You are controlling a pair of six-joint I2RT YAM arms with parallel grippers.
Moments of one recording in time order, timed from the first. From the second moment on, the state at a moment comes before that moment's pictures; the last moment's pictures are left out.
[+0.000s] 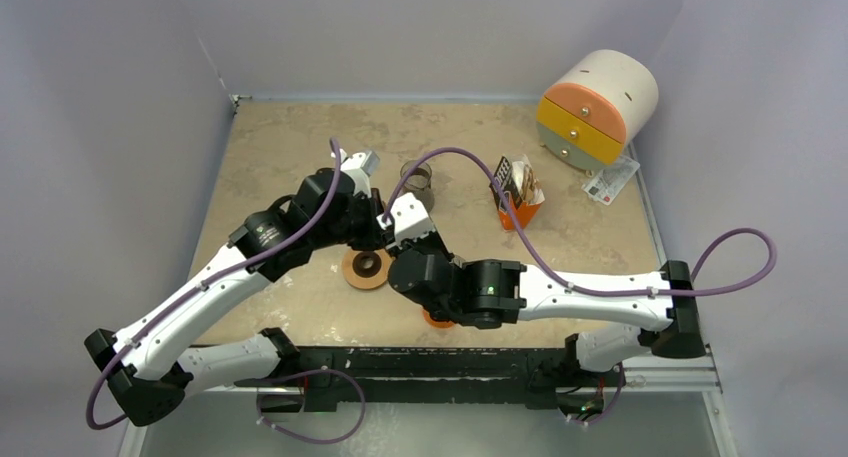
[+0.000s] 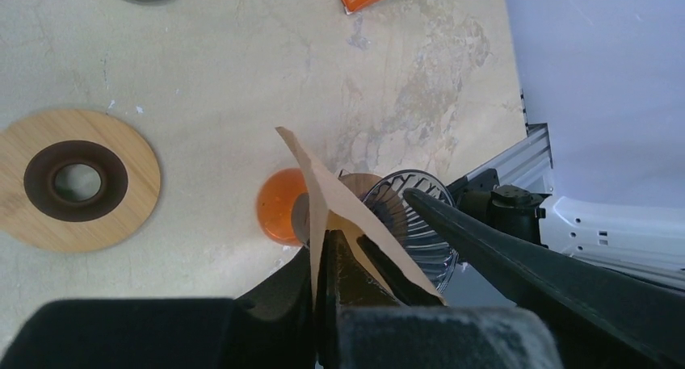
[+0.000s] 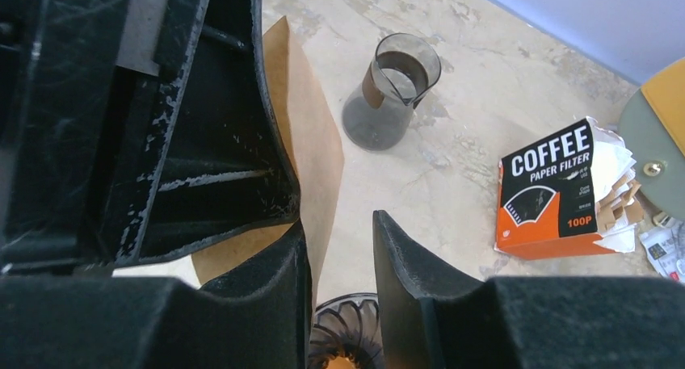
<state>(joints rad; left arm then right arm) -0.79 1.05 1.17 -0.73 0.05 -0.72 1.44 1.40 1.30 -0.47 1.00 0.27</state>
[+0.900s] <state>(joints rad) -0.79 1.06 1.24 -0.86 0.04 -0.67 1.42 1.41 1.32 -0.55 1.02 0.31</state>
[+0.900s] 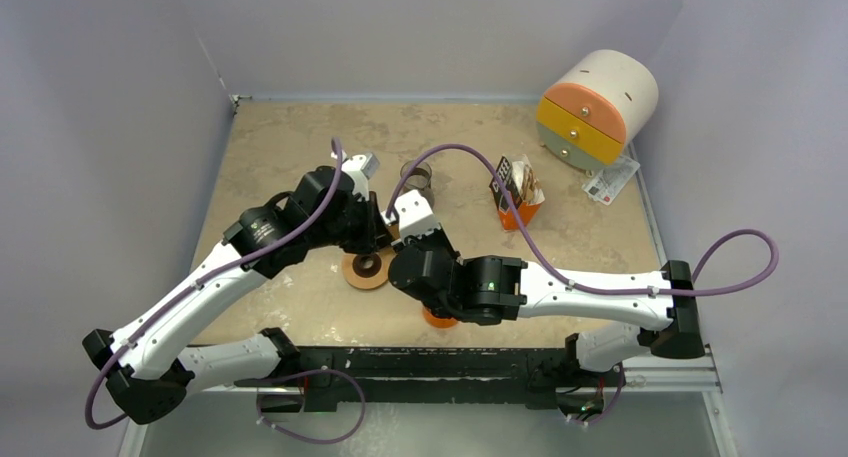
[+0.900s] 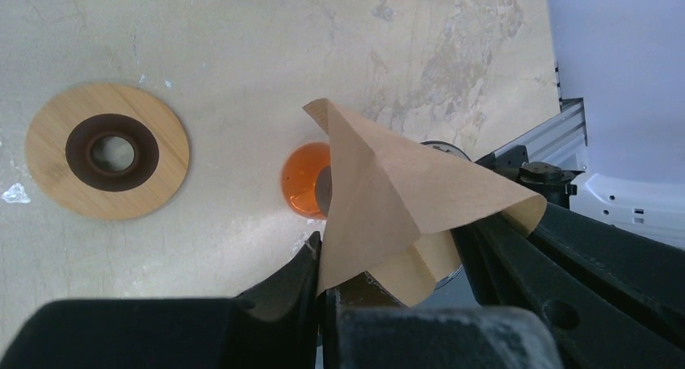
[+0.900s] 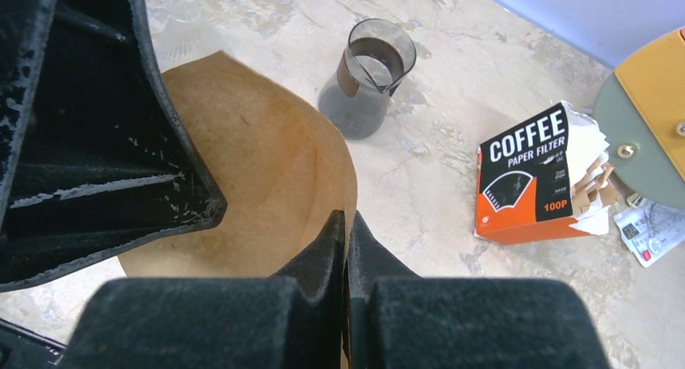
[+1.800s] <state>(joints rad) -0.79 0.93 1.29 -0.77 0.23 -0.77 1.42 1.39 1.32 -0.67 1.03 0.35</state>
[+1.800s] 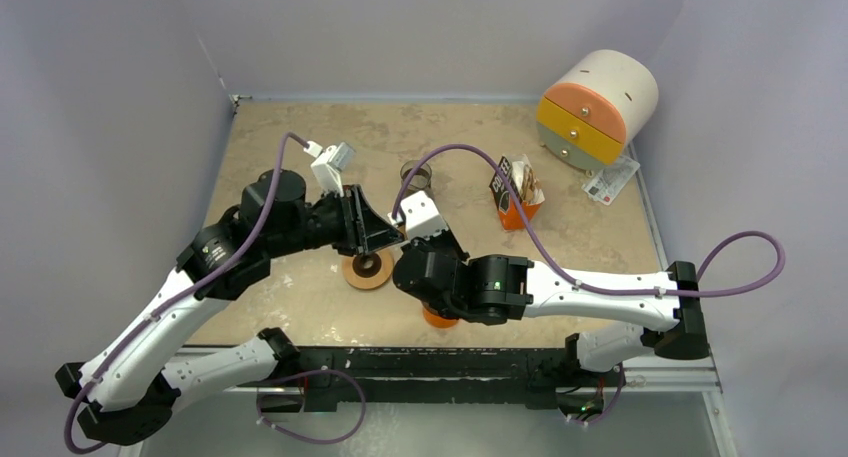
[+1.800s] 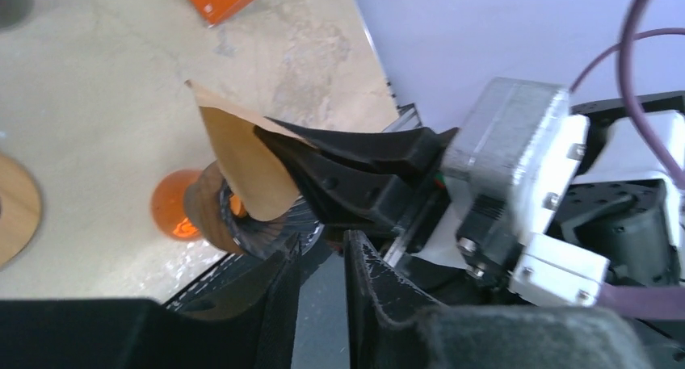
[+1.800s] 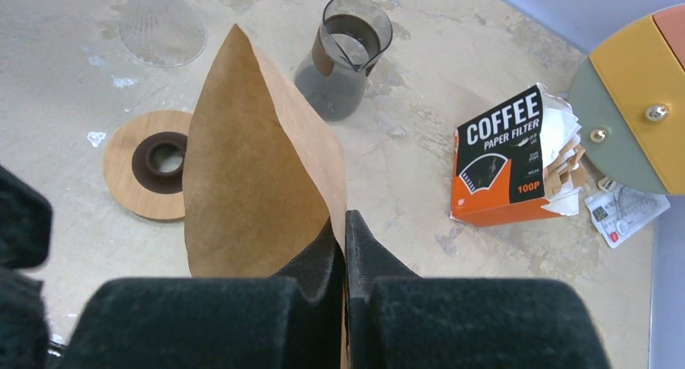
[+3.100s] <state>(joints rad) -0.97 1.14 1.26 -0.74 -0.02 -0.85 1.42 1.28 1.33 -0.79 0.81 0.65</state>
